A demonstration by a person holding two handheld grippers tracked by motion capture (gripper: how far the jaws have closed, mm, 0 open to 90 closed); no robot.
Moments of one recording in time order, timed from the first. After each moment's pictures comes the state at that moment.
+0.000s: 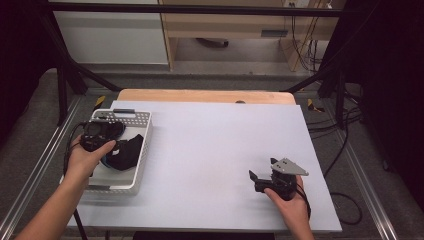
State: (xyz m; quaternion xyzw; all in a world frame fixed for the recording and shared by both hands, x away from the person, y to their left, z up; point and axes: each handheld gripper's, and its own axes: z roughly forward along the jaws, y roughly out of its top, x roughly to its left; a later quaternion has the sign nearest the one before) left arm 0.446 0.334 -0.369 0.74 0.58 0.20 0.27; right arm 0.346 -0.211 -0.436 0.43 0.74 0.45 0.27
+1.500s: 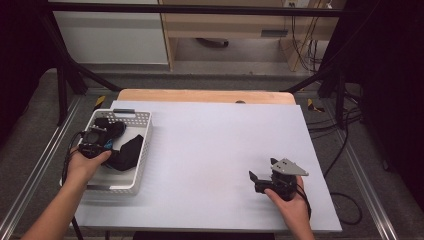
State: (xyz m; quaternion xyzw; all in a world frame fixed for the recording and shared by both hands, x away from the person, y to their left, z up) left arm 0.453 0.352 -0.411 0.75 0.61 0.17 0.19; right arm 0.346 -0.212 -0.436 0.42 0.74 0.45 0.27
